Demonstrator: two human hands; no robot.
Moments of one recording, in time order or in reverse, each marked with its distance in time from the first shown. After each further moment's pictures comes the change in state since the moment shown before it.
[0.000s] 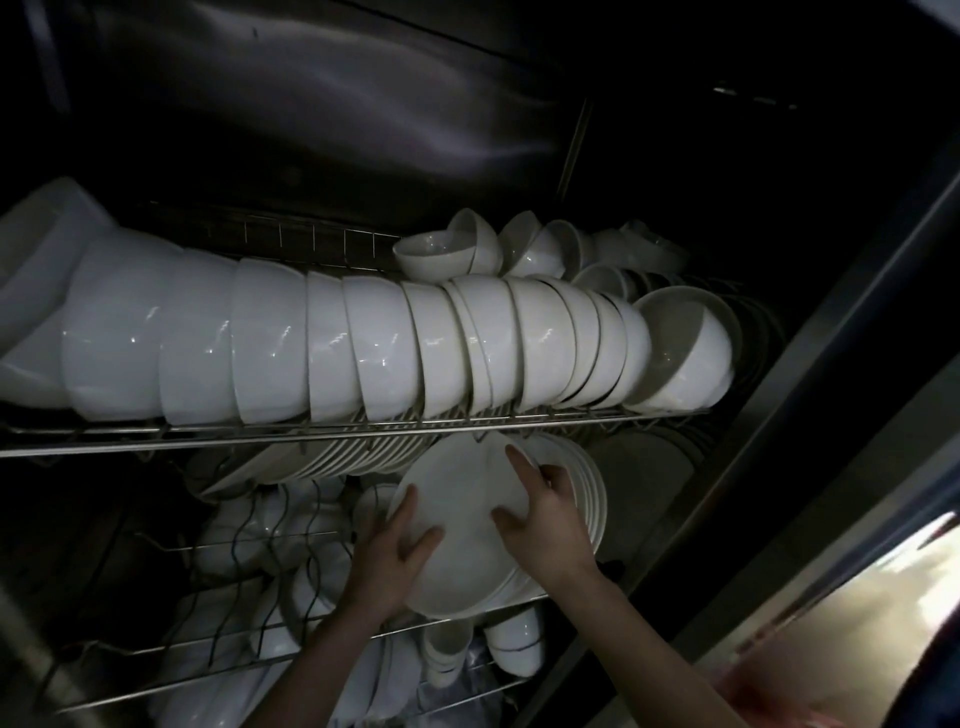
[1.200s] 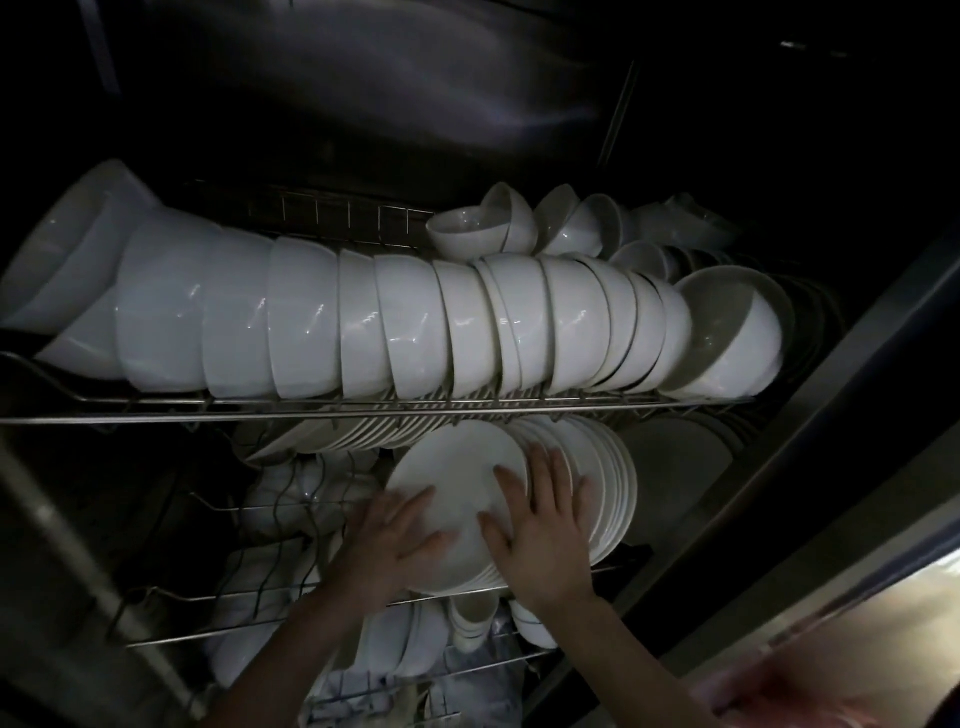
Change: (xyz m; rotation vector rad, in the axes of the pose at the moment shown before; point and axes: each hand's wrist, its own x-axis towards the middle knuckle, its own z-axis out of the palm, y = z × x) left_hand -0.021 -0.017 -0.045 0.459 -0.179 0.011; right_hand -0.025 -0.001 0.043 -0.392 0.149 -0.274
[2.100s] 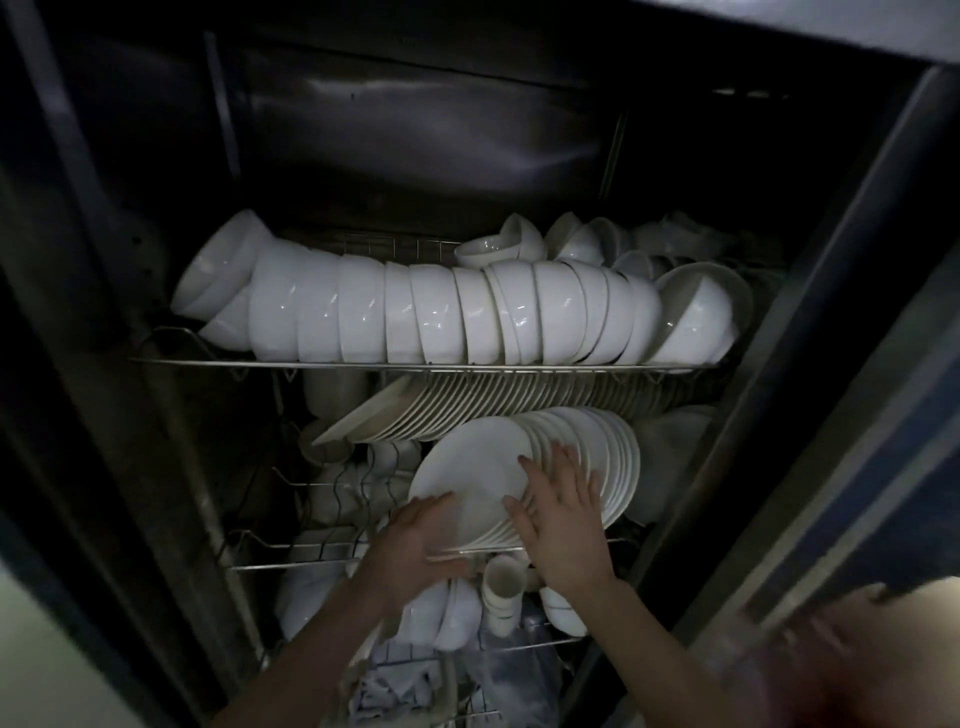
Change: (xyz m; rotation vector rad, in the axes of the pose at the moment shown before) left_hand -0.071 0.020 -0.006 -0.046 0.144 0.184; right_hand -0.040 0.005 -0.019 0.266 0.005 -0.057
